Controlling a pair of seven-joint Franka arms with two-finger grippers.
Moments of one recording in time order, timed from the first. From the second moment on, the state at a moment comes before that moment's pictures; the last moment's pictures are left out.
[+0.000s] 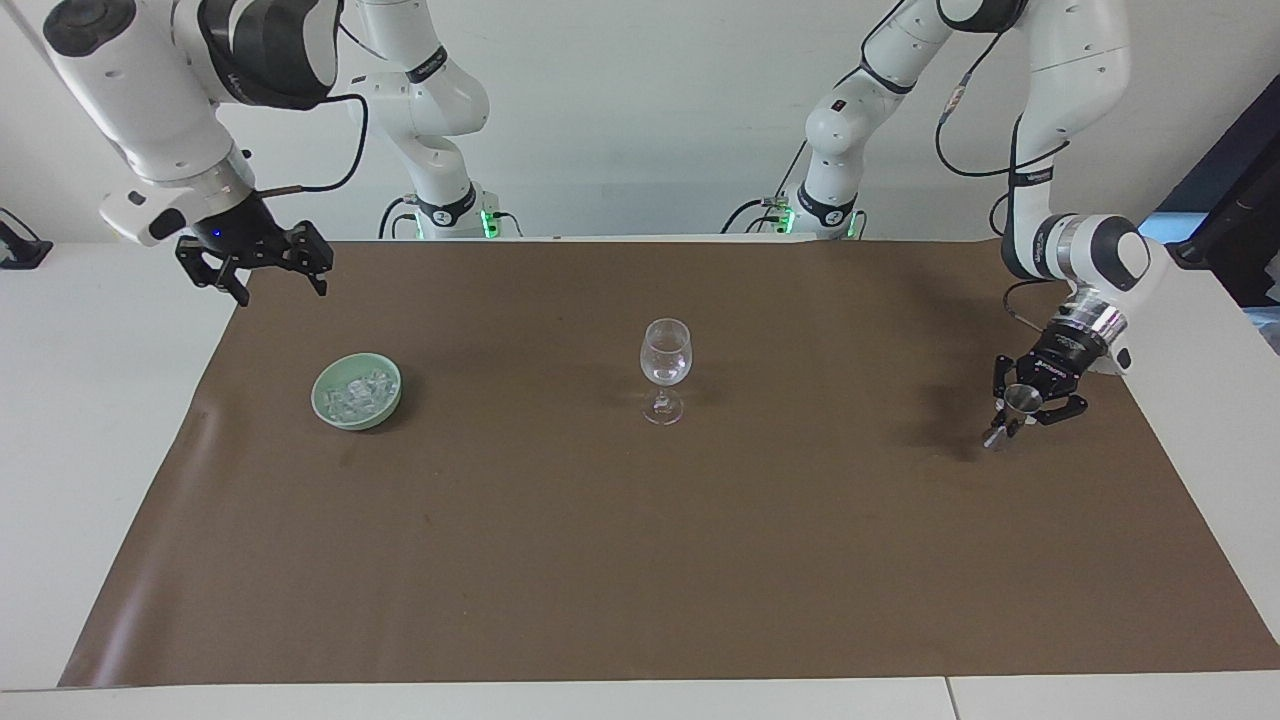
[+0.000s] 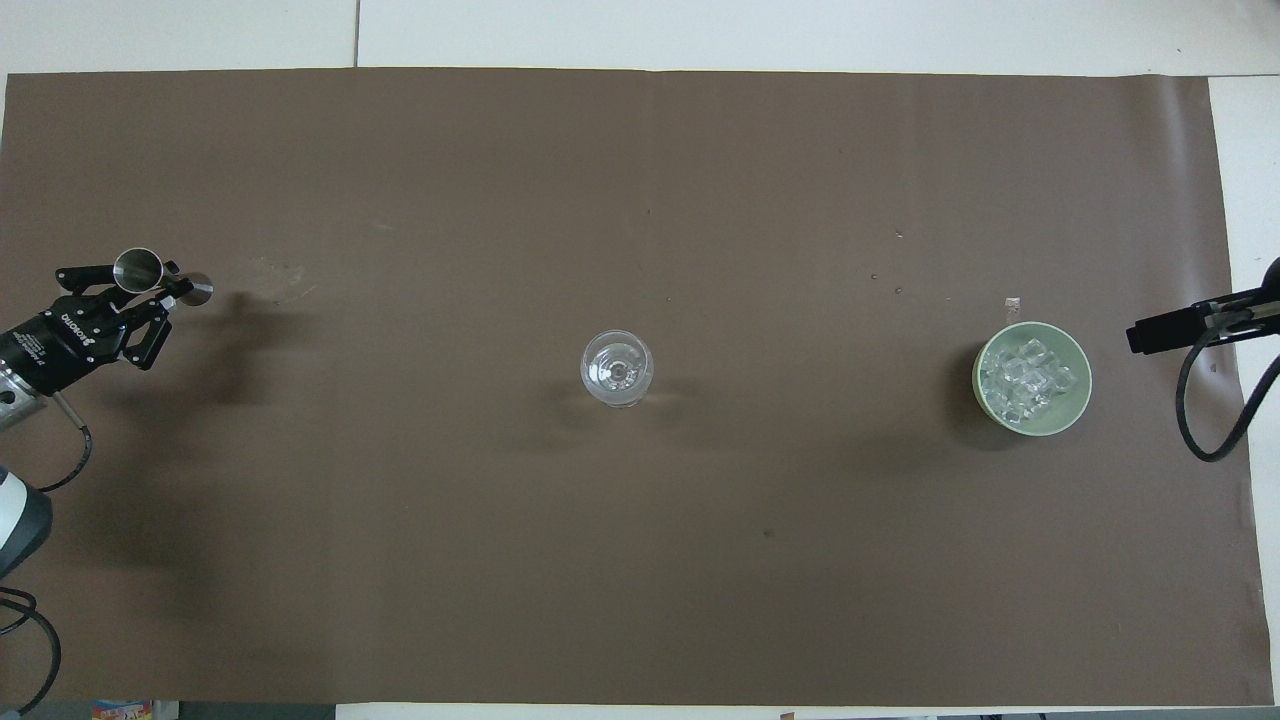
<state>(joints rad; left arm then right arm) 0.75 0.31 -0.35 -2.14 -1.48 2.09 -0.63 -0.02 -0.09 -0.08 -1.86 -0.01 1.76 -0.30</state>
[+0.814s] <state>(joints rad) 0.75 0.34 -0.36 -2.19 -1.59 2.21 -0.62 -0.02 -0.04 -0.08 -2.23 -0.01 2.19 -0.60</state>
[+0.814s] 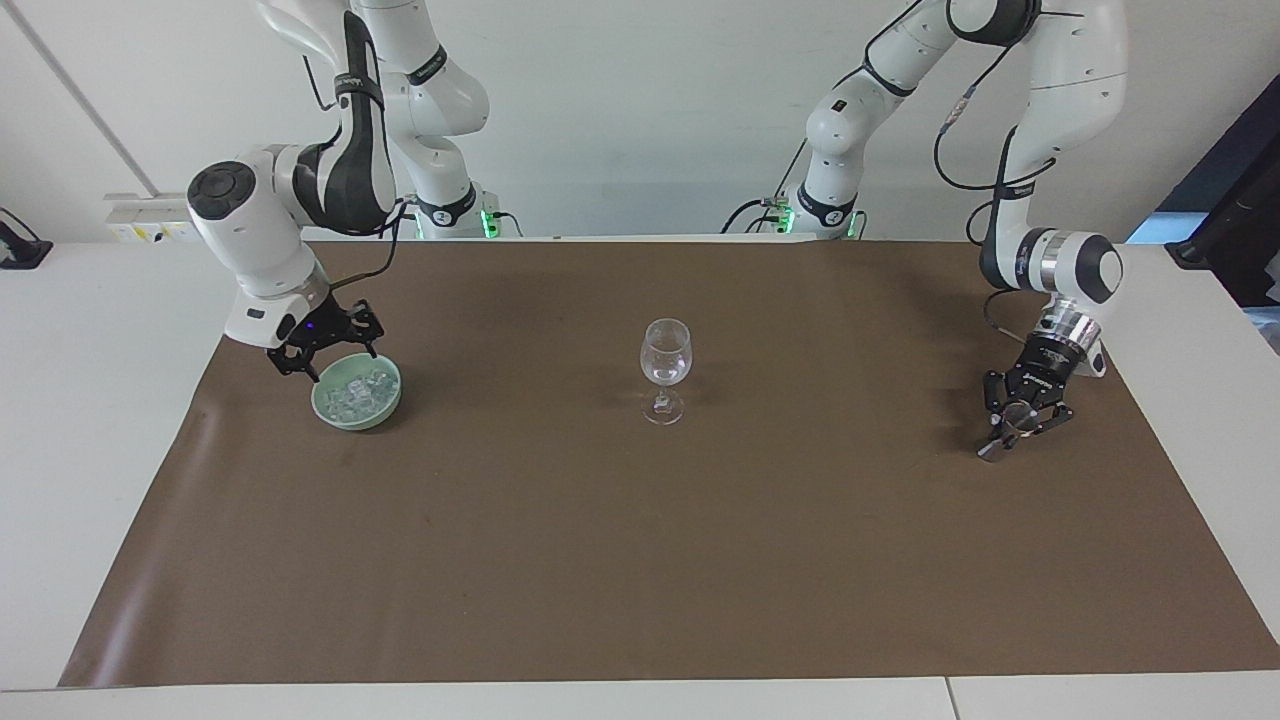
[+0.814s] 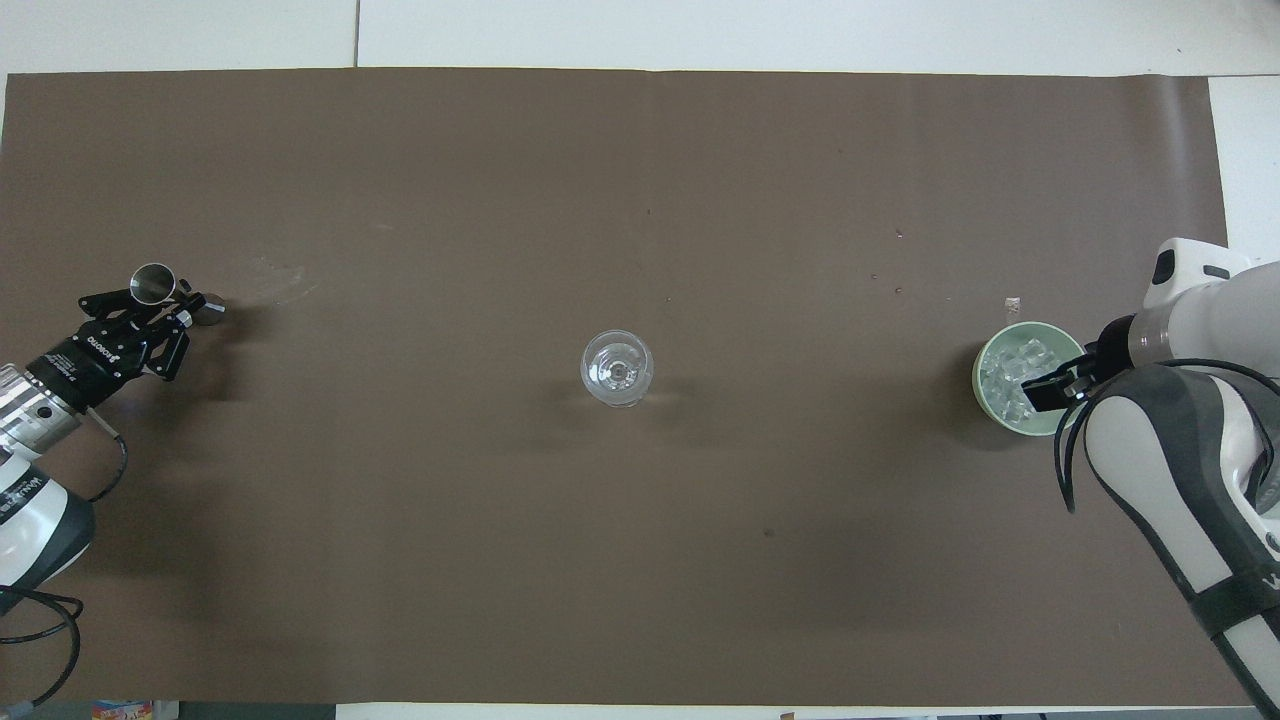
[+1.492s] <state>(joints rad) 0.82 0.33 -0.35 -2.21 -1.59 2.20 -0.67 -0.03 0.04 -0.08 -2.27 -0.01 2.30 -0.59</state>
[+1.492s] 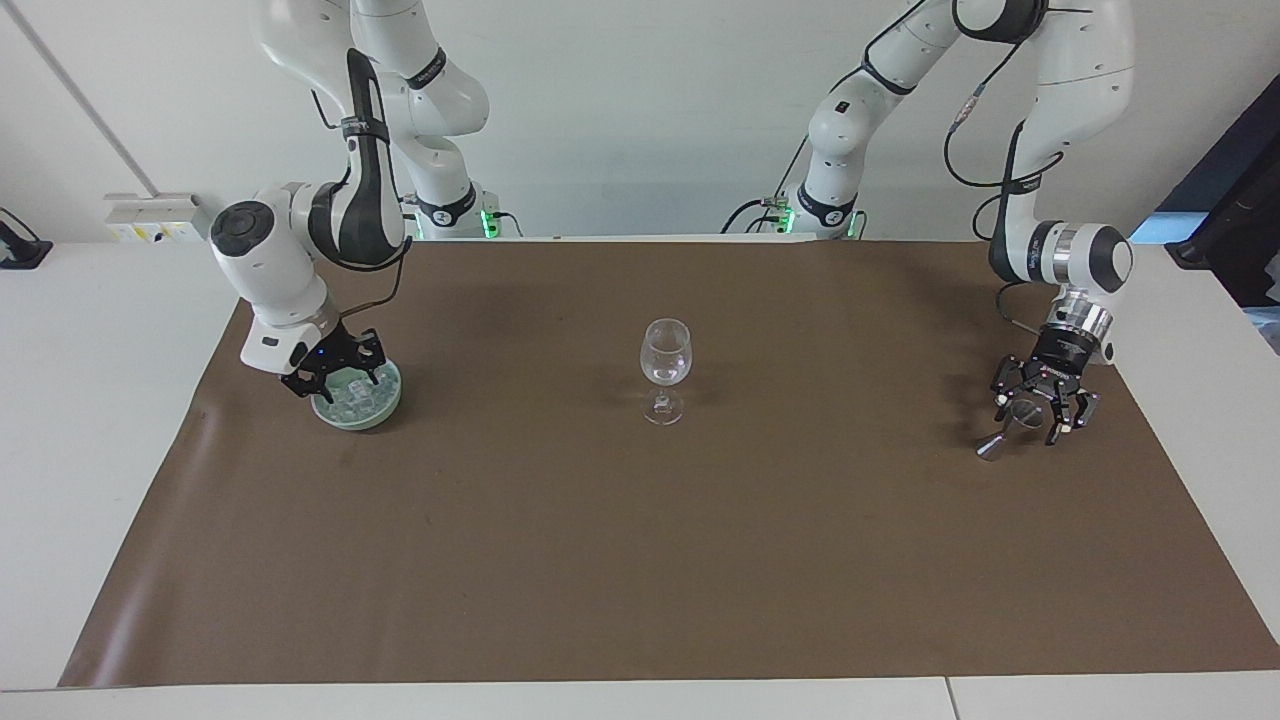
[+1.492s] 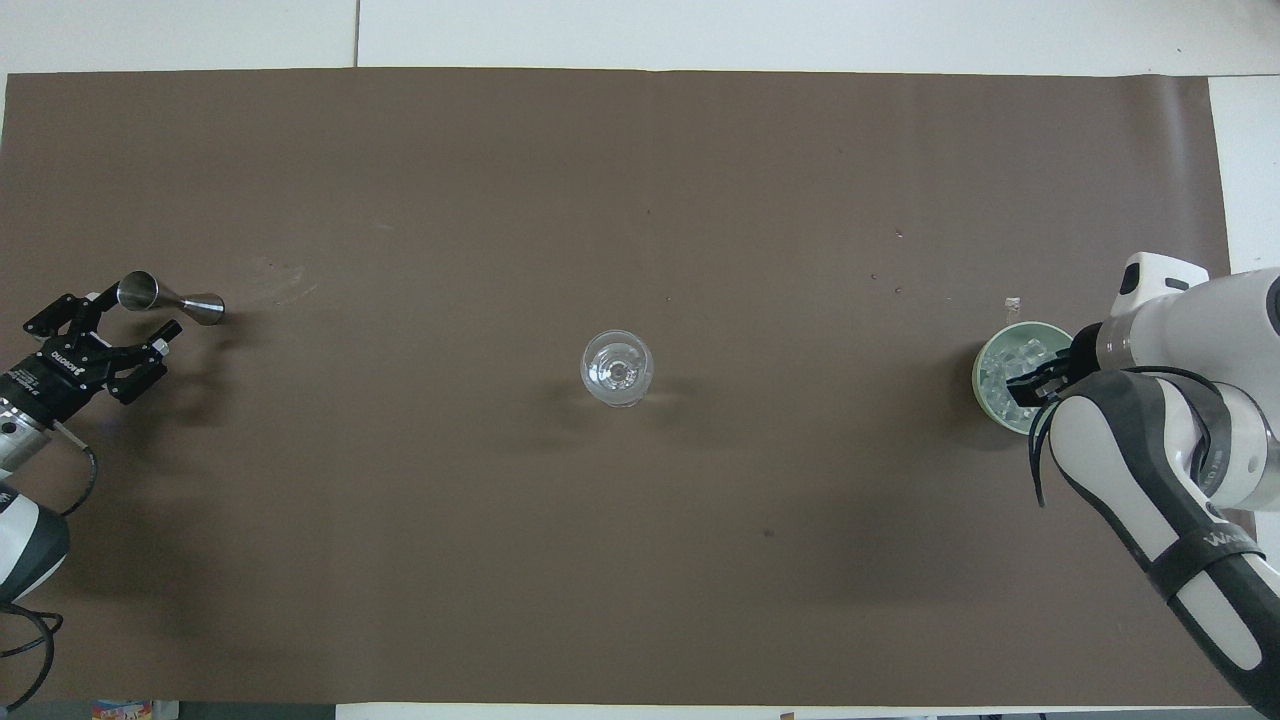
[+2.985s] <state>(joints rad) 0.49 0.05 -0.38 -1.75 -0.14 1.89 -0.68 -0.03 0.04 -0.08 -2.30 -0.01 2.34 -0.59</state>
